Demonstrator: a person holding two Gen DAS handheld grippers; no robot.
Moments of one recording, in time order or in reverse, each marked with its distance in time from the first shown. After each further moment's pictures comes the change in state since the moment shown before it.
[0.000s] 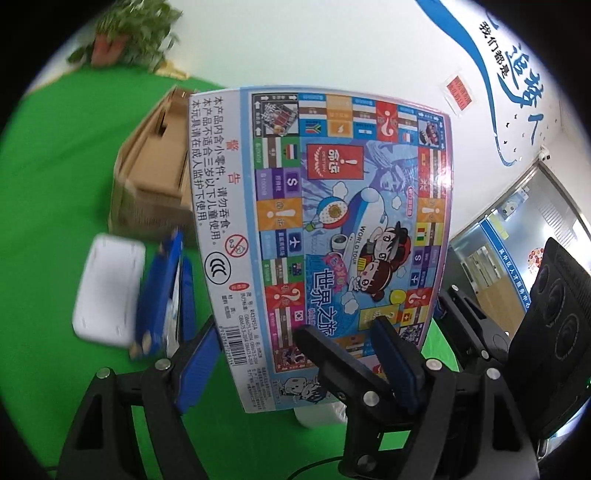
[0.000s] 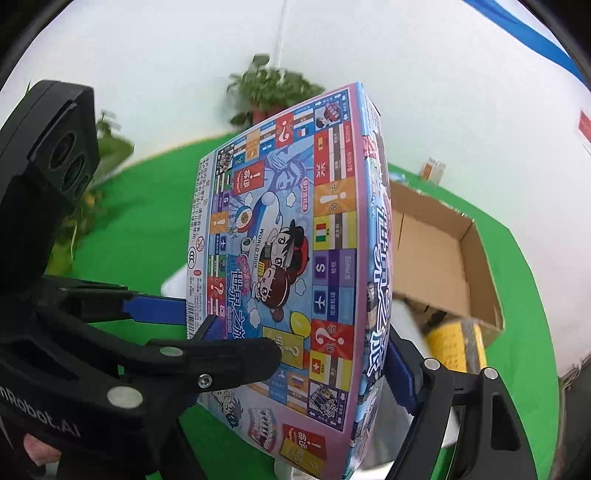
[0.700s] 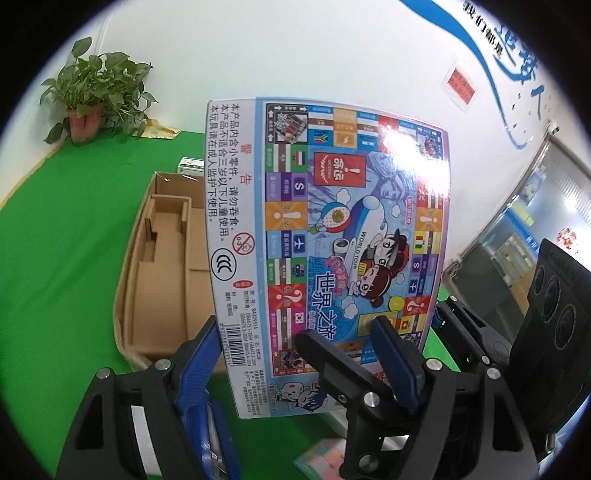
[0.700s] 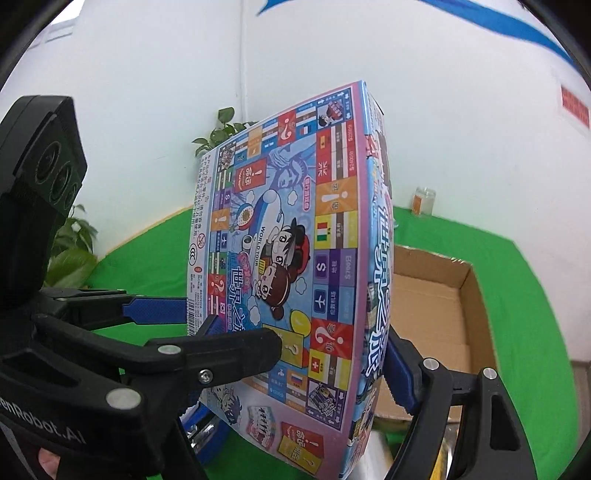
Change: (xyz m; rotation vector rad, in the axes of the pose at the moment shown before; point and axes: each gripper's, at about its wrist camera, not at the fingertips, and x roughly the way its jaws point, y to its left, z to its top) left arm 0.032 -0.027 0.110 0.149 -0.035 0.143; right arm 0.050 -0.085 0.113 0.168 -0.109 0.067
